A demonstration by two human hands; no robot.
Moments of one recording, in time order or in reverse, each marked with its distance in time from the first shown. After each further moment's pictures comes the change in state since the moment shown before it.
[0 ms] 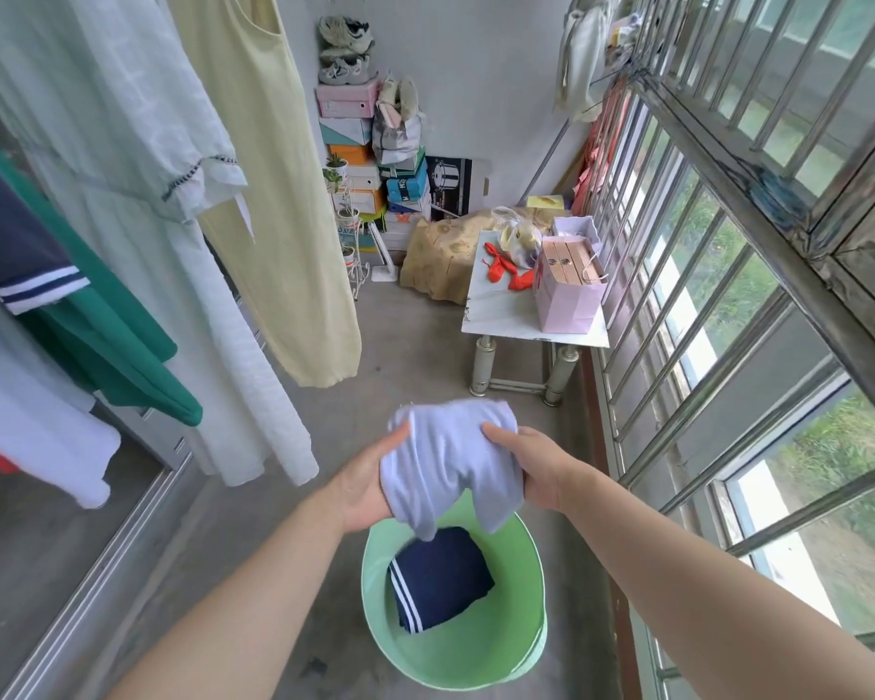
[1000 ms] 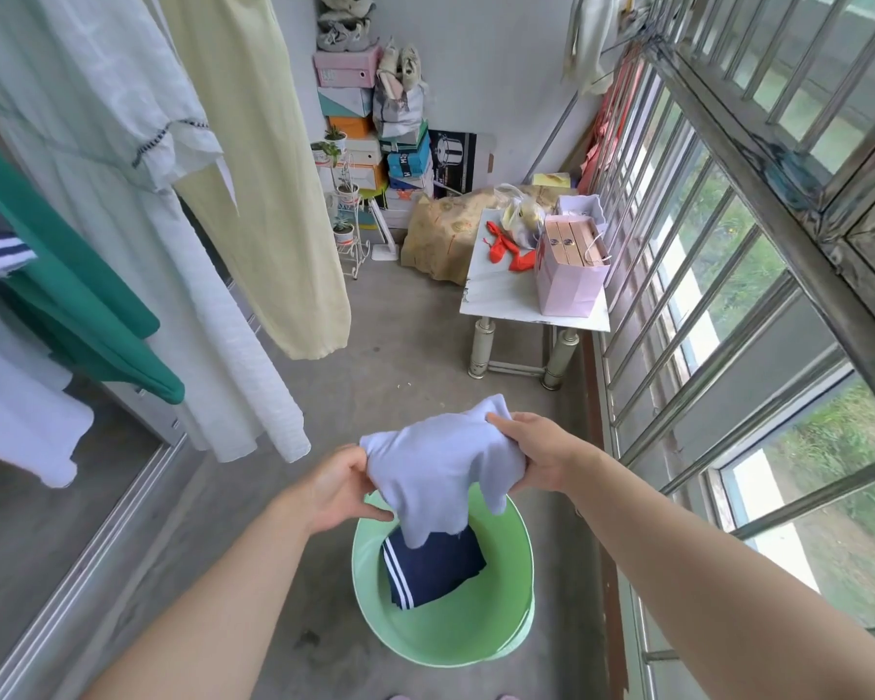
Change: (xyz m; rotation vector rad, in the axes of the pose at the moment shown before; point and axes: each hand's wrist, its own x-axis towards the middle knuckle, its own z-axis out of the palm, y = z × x) left_hand 0.010 -0.023 -0.035 0.150 0.223 -0.009; right_hand 0.010 -0.002 -0.030 -0.167 0.010 0.144
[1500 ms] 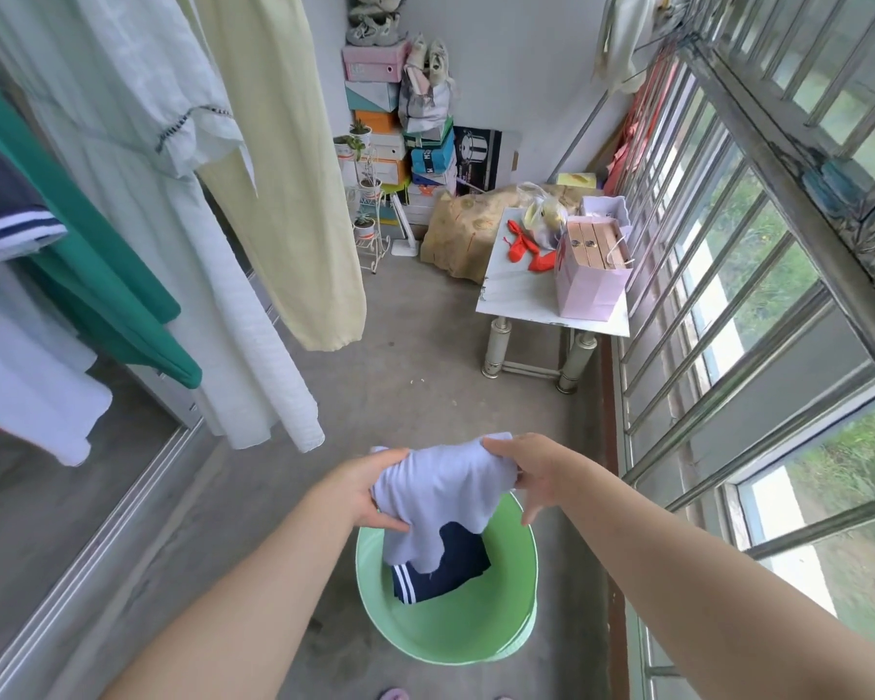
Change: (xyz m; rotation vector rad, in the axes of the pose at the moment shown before) left_hand 0.011 -0.005 0.028 -0.067 0.198 -0.282; right_hand 0.008 0.006 0.001 -0.150 0.098 0.258
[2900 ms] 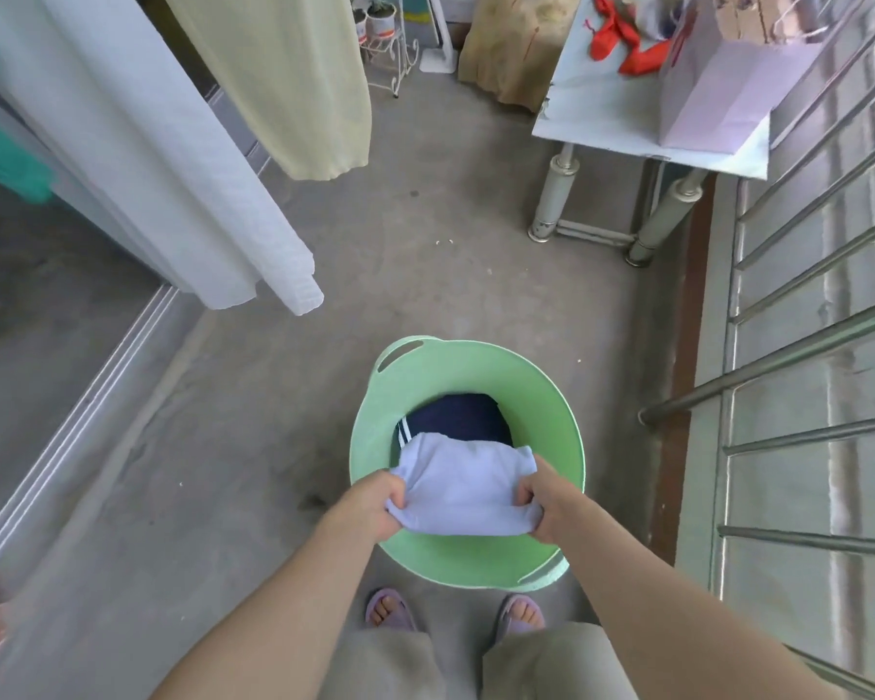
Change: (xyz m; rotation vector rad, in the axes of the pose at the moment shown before) left_hand 0.261 -0.175 -0.048 -0.135 0.255 -0.115; right_hand 0.279 0.202 0.013 0.225 0.051 0.194
